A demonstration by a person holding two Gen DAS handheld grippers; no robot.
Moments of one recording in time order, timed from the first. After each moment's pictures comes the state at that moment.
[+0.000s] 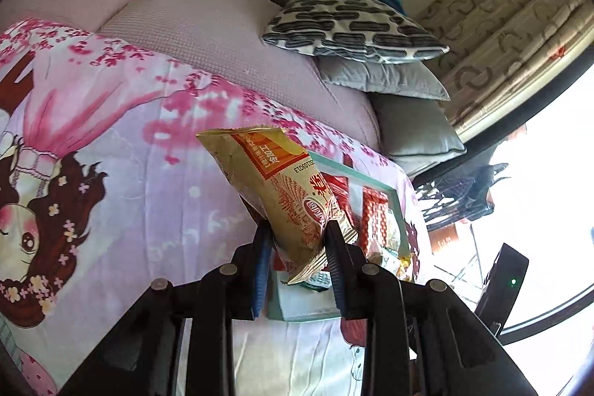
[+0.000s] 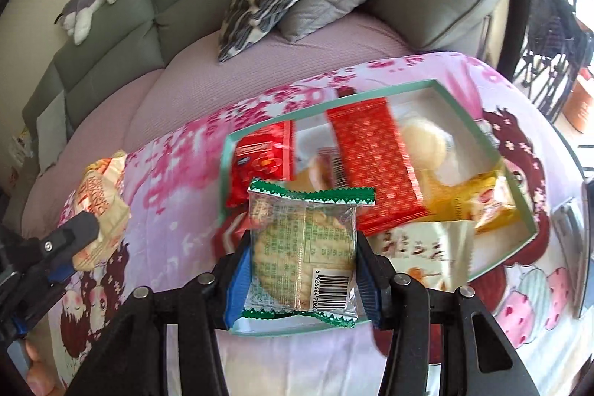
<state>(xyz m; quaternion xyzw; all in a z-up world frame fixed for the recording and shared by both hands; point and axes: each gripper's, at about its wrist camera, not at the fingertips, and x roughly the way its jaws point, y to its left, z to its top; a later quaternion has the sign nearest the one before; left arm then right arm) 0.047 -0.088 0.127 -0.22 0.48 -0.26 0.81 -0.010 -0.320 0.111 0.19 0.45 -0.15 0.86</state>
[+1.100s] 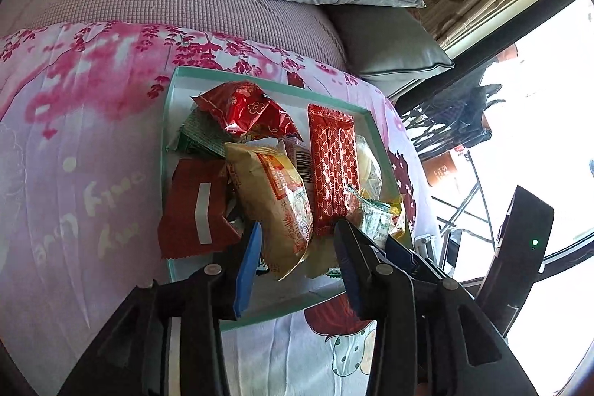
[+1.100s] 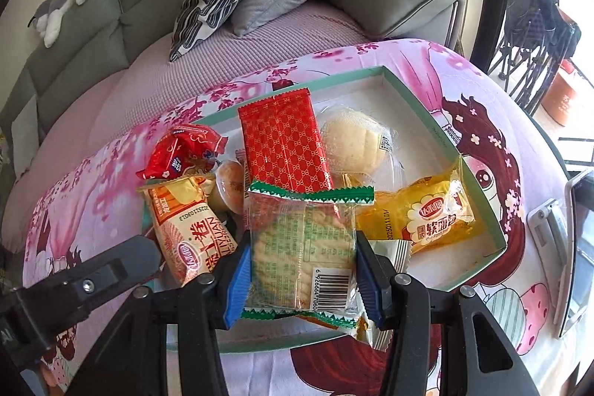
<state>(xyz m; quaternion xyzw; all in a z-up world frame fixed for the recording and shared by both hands) 0.054 -0.197 0.098 -0.14 0.55 -0.33 0.76 -0.006 -0.350 0.087 0.17 0.47 -0.17 0.85</state>
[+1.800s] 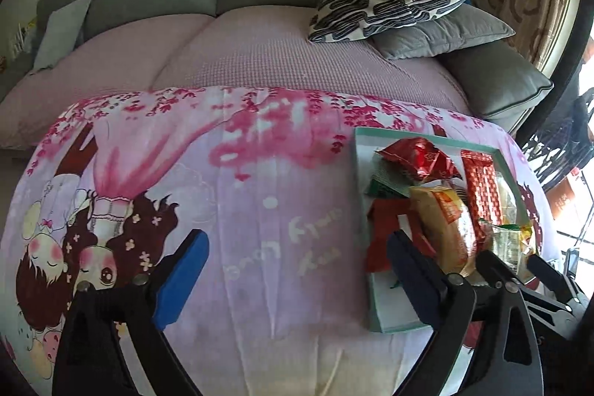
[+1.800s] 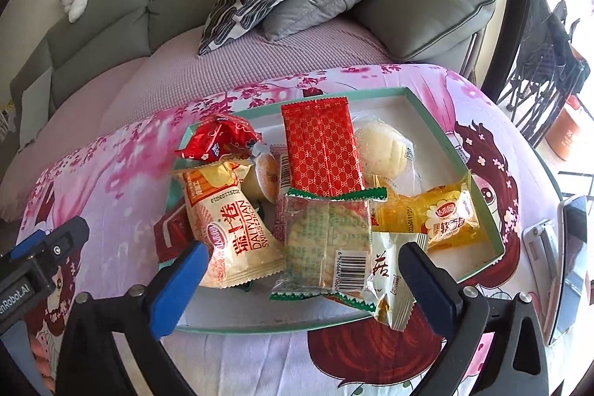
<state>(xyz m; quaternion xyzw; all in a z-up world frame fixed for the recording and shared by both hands) 0.042 -0.117 0.109 0.00 0.46 -0.09 0.88 -0.019 -0.312 0.102 0.11 0.46 -0.14 0.87</state>
